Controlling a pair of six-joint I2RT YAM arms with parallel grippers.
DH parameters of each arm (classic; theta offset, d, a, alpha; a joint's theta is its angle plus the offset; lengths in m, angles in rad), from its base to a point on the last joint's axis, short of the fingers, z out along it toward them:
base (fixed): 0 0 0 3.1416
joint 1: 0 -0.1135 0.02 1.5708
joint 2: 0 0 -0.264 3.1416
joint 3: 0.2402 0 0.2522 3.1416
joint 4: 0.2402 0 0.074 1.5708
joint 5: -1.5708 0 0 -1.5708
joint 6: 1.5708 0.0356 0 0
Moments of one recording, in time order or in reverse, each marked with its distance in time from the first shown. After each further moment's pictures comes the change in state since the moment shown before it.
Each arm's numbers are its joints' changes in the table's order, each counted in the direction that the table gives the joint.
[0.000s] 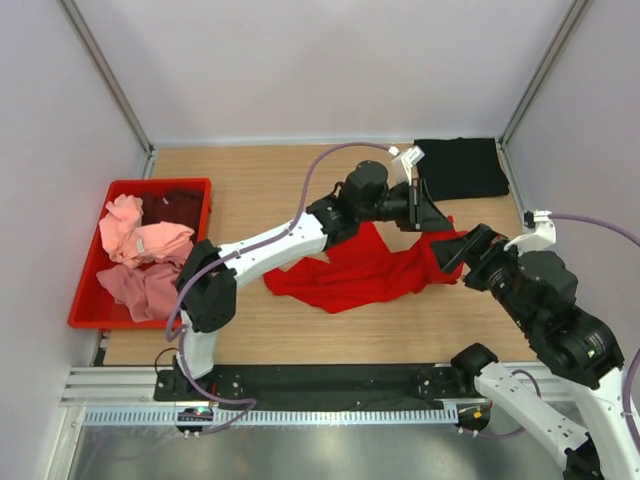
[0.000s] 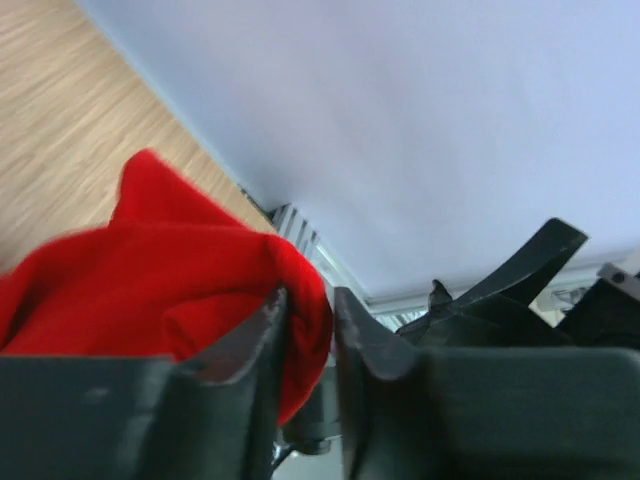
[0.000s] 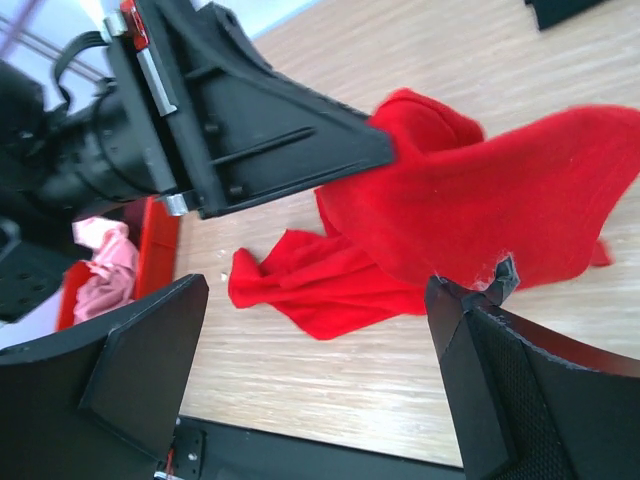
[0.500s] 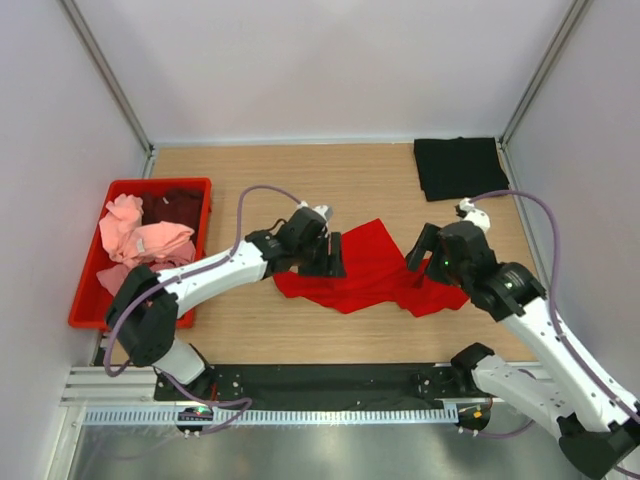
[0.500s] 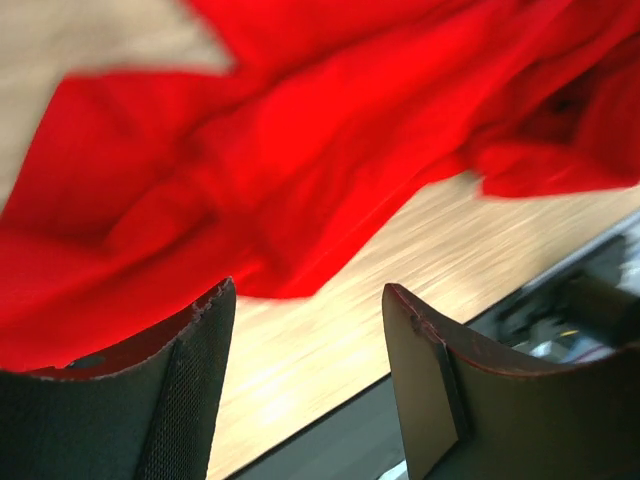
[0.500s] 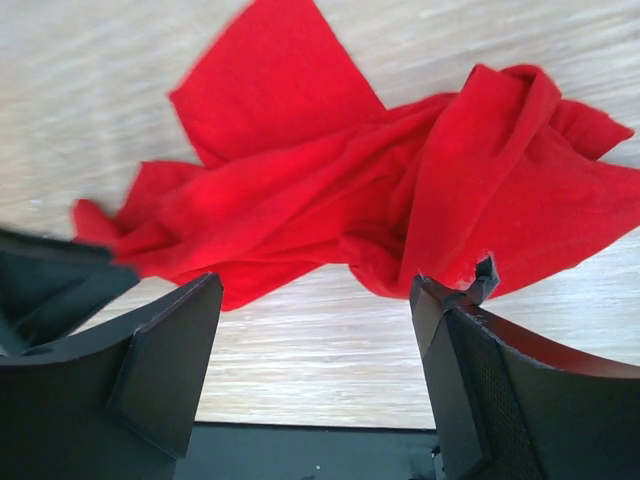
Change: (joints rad) left arm -0.141 -0.396 -0.626 0.487 0.376 0.219; right arm 0.000 0.265 -0.165 -0.006 -0.024 0.001
